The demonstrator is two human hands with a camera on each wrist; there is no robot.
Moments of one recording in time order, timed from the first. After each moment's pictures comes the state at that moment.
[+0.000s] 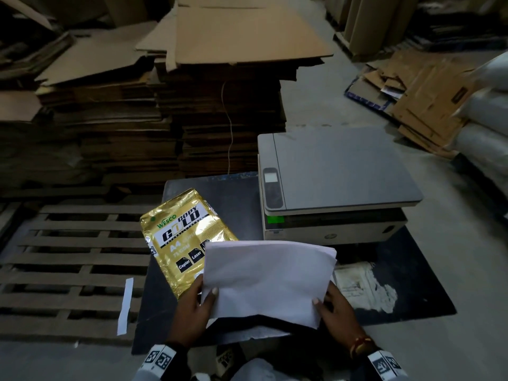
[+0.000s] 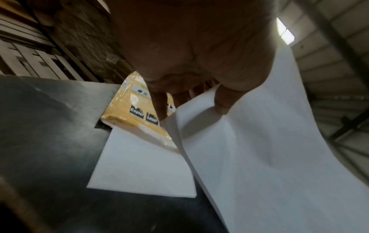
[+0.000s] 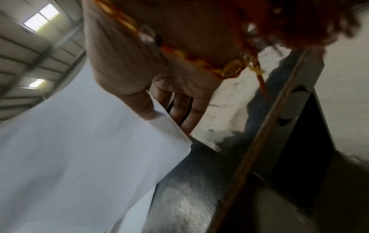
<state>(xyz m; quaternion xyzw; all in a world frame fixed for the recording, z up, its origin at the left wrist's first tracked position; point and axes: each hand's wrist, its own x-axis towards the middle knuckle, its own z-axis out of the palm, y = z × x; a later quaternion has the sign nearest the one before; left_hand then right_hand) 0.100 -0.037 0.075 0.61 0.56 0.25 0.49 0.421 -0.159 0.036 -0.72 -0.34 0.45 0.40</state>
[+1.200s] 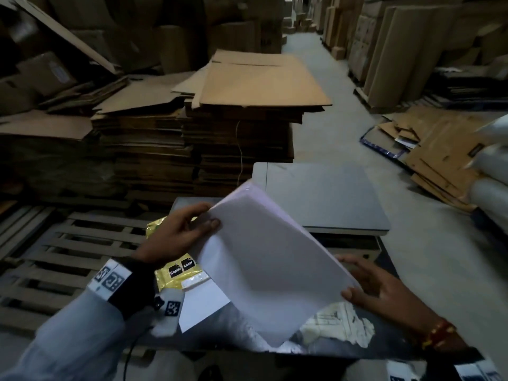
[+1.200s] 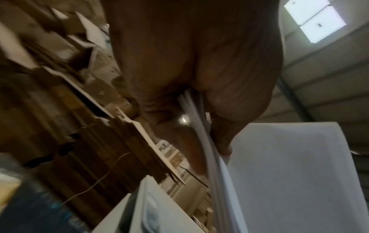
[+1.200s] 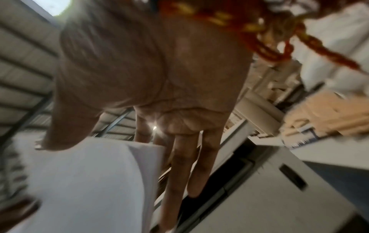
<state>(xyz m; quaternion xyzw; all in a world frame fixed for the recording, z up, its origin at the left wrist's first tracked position) 0.174 -0.012 0.285 0.76 0.39 0.32 0.40 0.552 -0.193 0.237 -0.56 -0.55 0.49 0.39</state>
